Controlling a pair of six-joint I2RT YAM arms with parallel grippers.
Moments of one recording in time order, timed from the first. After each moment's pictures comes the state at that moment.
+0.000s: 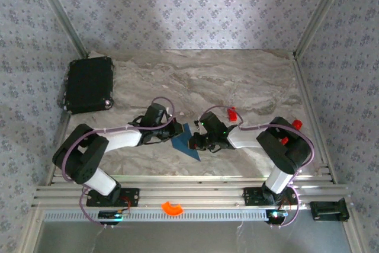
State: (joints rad) left arm -0.65 1.54 0.63 0.13 0.41 -0.99; right arm 0.78 1.69 0.69 0.08 -0.42 0.76
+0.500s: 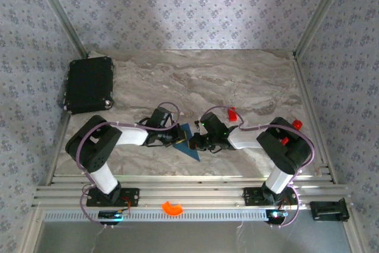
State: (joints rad) left arm -0.64 1.69 0.65 0.16 0.45 -1.00; right arm 0.78 1.68 0.67 0.11 -0.43 0.76
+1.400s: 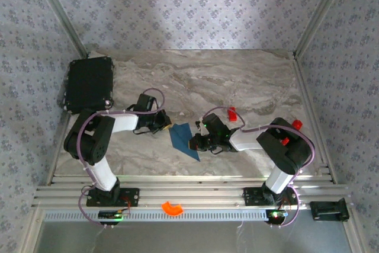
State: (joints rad) left arm -0.40 1.72 0.78 -0.03 0.44 -0.87; right arm 0.77 1.68 0.62 0.19 -0.45 0.76
